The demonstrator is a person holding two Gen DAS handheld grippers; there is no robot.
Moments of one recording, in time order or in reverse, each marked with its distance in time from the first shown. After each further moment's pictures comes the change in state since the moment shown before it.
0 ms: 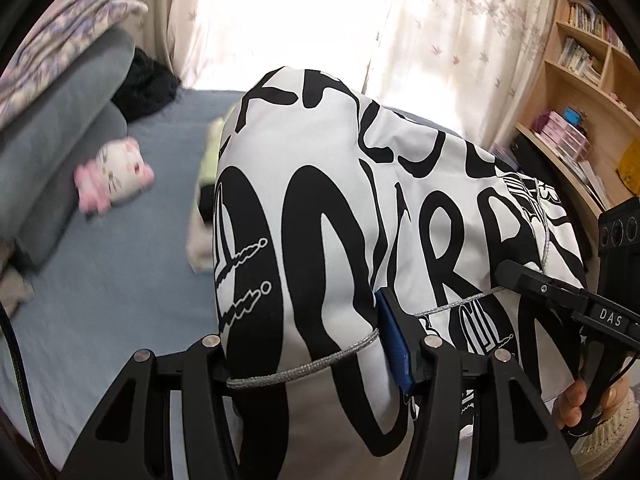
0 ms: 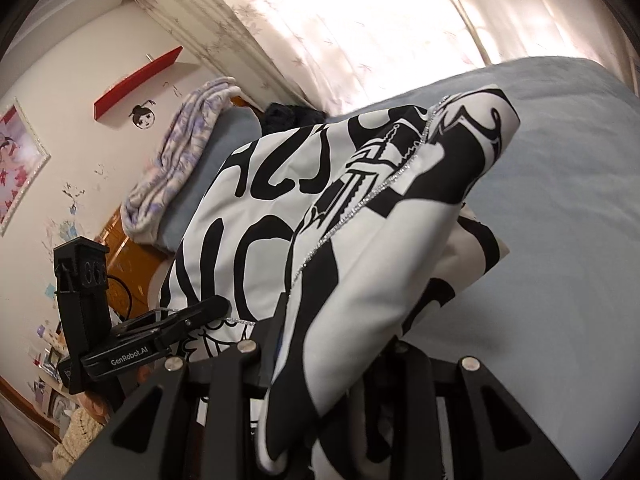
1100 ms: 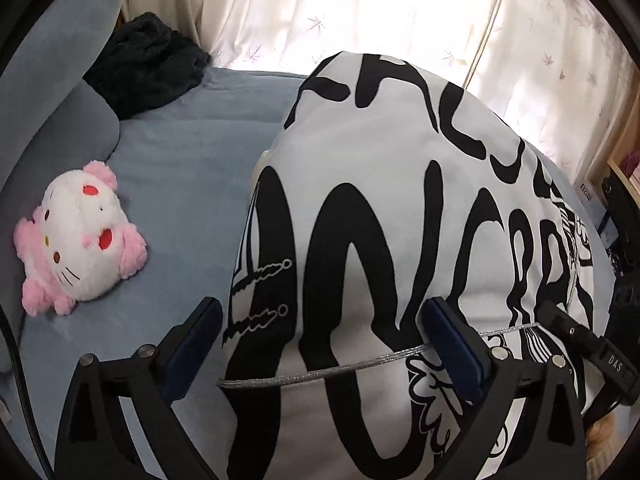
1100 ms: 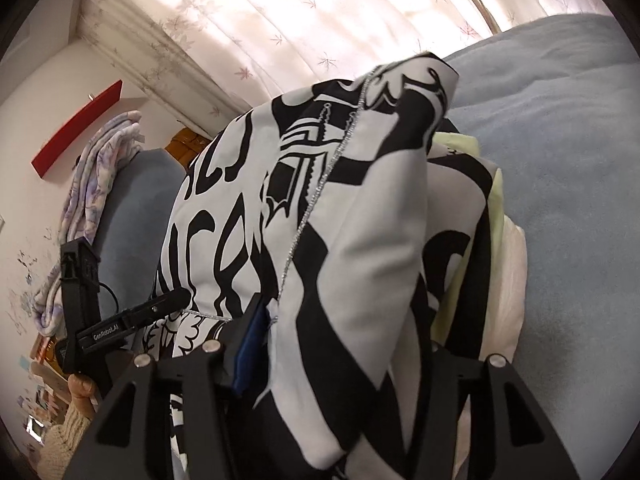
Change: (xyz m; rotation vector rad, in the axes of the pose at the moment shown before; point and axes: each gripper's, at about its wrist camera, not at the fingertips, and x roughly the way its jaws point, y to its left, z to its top) left arm 0.328 0.200 0.185 -0.074 0.035 0.121; right arm 0.315 -0.168 0.133 0.116 -0.076 0.028
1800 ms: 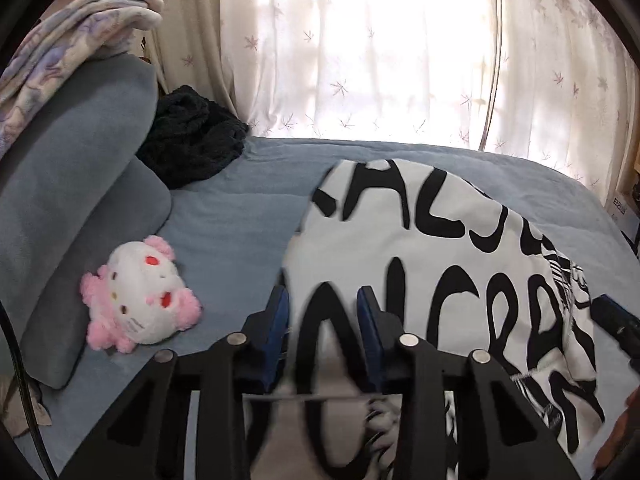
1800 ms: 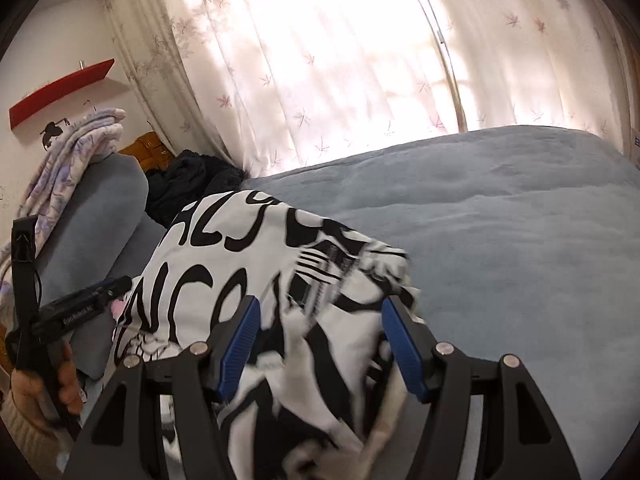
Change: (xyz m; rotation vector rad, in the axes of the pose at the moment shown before) left arm -0.066 -0.052 0.017 0.048 -0.207 0.221; right arm -0.059 0.059 0.036 -0.214 -0.137 -0.299
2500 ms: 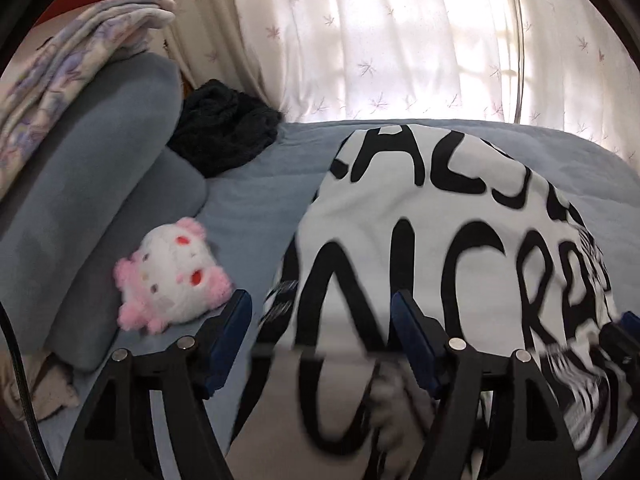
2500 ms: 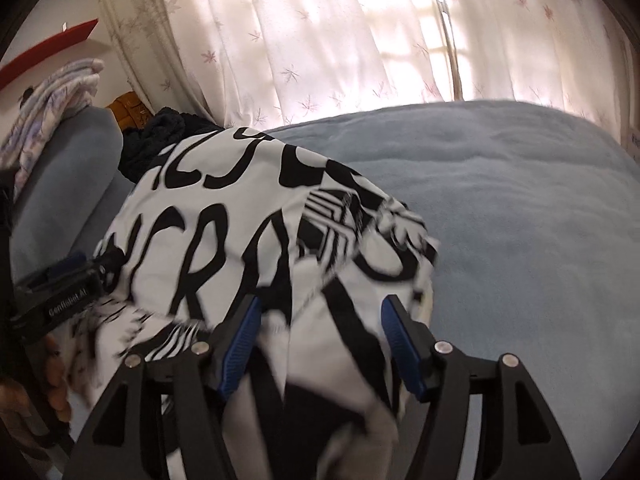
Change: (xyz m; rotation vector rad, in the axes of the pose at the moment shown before) left arm -0.005 -0.019 -0.026 0.039 0.049 0.175; right arm 0.017 0.009 -0.034 -0.005 0.140 -0.097
